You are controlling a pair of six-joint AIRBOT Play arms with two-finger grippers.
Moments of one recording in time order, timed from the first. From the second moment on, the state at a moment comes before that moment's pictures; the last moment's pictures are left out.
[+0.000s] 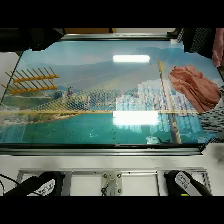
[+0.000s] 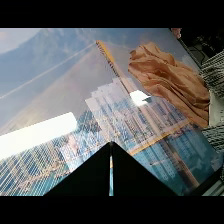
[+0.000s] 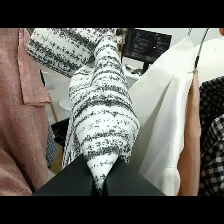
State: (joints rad) left arm -0.08 -1.22 1.95 0.90 -1.34 -1.49; right arm -0.66 -1.06 1.96 -1.85 0.79 1.68
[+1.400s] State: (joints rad) left arm -0.08 -1.22 1.95 0.90 -1.34 -1.49; right arm -0.66 -0.93 1.96 -1.86 0.82 1.68
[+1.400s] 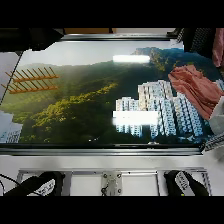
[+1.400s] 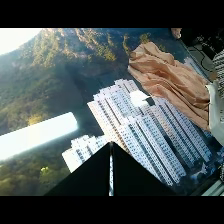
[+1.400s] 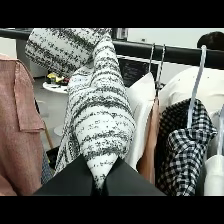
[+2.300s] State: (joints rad) left arm -0.08 -1.22 1.95 0.90 -1.38 -1.49; right arm -0.81 -1.13 1.96 -1.87 0.75 1.81
